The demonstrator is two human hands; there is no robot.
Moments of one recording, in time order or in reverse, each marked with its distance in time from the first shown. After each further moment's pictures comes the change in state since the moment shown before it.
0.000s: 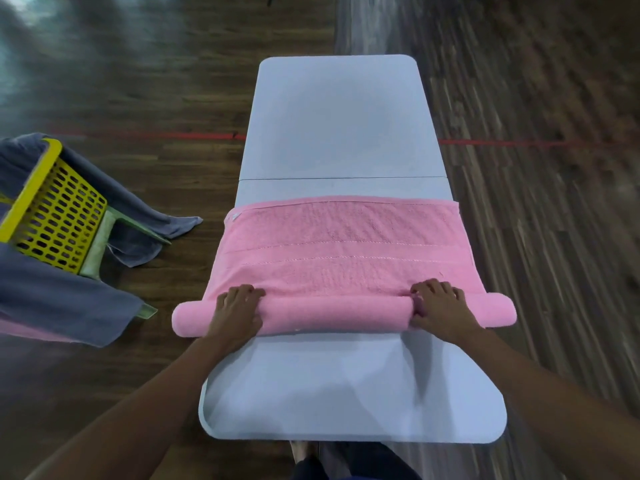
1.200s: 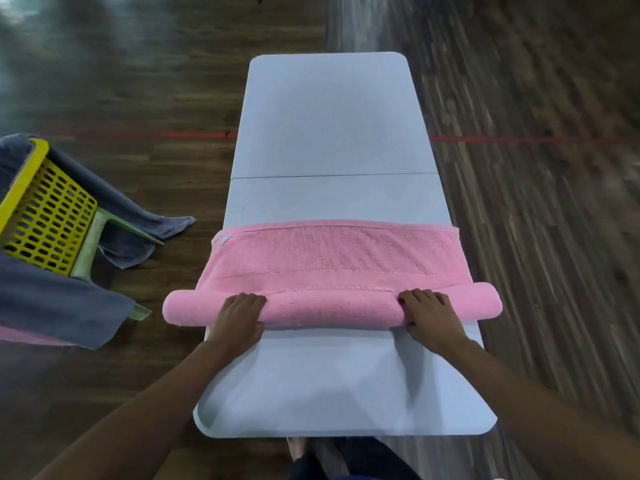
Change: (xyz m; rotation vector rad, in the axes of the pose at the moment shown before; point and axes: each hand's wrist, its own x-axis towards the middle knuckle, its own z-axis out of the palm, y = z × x) left_hand -0.008 0.015 0.007 0.052 0.041 0.104; right_hand -0.022 -0.006 0.021 -0.044 0.124 -0.104
